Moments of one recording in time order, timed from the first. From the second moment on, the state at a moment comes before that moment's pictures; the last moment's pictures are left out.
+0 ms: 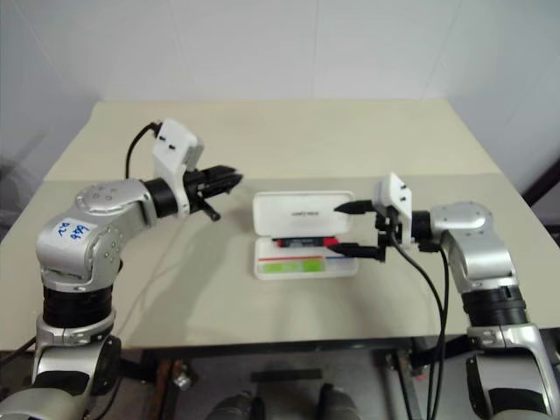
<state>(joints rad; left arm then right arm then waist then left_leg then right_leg) -0.82 0.49 0.02 -0.29 -0.32 0.90 -0.63 -0.67 -0.71 -0.02 0.20 0.38 0.26 1.35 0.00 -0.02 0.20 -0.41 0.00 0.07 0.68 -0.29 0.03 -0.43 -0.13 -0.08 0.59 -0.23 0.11</state>
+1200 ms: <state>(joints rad) -1.05 0.14 -0.40 0.44 -0.12 0.49 -0.99 -0.34 -0.77 -0.13 0.04 0.47 0.28 1.25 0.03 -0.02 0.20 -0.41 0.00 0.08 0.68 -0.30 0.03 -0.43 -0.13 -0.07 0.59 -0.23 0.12</state>
